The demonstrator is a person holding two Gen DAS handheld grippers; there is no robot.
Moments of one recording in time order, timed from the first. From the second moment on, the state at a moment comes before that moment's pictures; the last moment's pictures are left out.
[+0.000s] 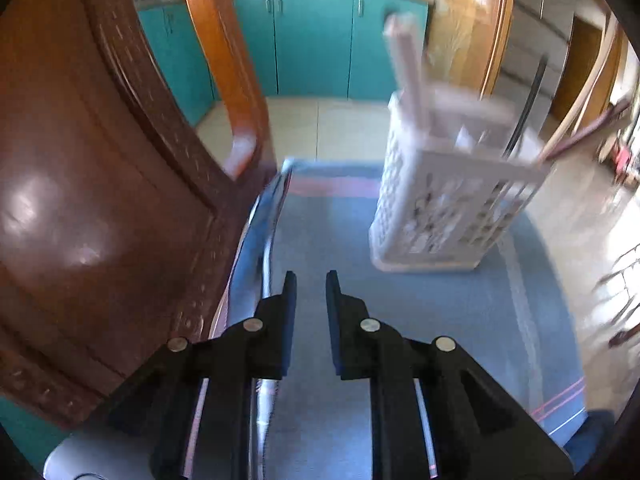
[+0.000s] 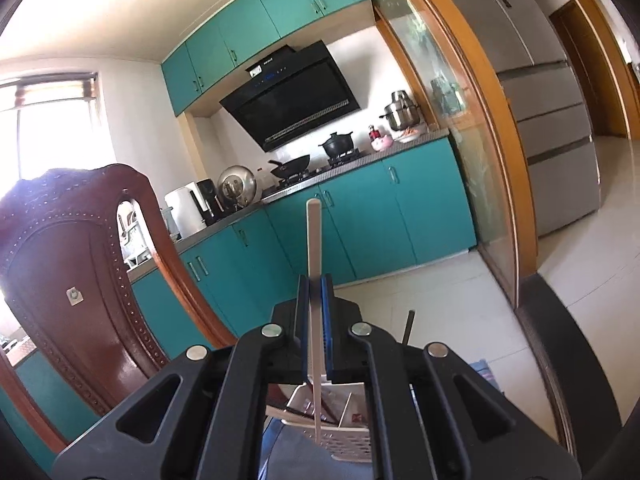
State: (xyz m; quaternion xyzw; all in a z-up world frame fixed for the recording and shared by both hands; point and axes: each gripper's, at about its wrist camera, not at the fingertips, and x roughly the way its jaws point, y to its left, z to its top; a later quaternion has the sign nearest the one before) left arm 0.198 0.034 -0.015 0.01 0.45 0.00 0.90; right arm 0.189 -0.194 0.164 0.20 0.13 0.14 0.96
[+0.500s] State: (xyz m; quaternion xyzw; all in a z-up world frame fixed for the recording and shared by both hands) left arm 0.216 0.047 -0.103 0.01 0.56 0.03 0.83; right arm 0.190 -0.200 0.153 0.21 0.14 0.14 0.96
